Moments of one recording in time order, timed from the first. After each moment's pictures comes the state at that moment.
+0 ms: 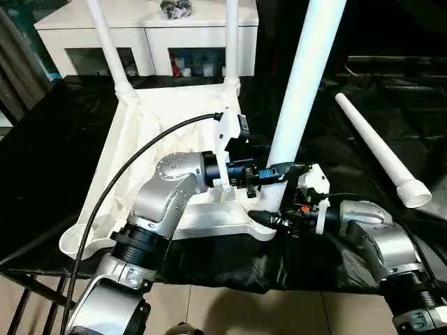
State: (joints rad) left arm -0.64 0.11 -0.21 0.26 -0.39 0.25 -1.08; right arm -0.35 -0.38 0.15 0.32 0.28 0.19 1.12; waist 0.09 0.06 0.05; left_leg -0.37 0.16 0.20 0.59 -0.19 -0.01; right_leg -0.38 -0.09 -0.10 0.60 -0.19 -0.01
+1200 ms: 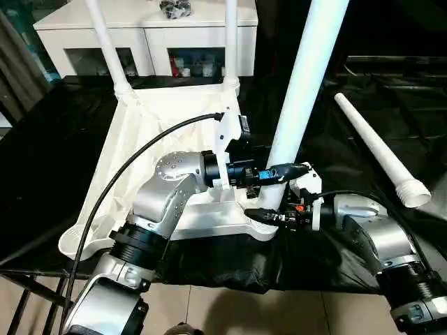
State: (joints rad) left arm -0.64 0.12 -0.22 0.26 -0.39 0.23 -1.09; right arm -0.40 -0.39 0.19 0.32 0.23 0.14 1.14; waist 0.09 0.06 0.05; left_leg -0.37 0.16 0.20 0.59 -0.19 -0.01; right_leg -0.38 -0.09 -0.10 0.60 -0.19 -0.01
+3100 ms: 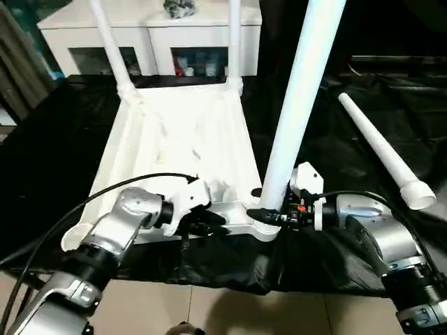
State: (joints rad) left arm -0.52 0.41 -0.39 0.49 -0.06 0.12 -1.18; right arm -0.38 -0.42 0.19 0.25 0.22 0.20 1.12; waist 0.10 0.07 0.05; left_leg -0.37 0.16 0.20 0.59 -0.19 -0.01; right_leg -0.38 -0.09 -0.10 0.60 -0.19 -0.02
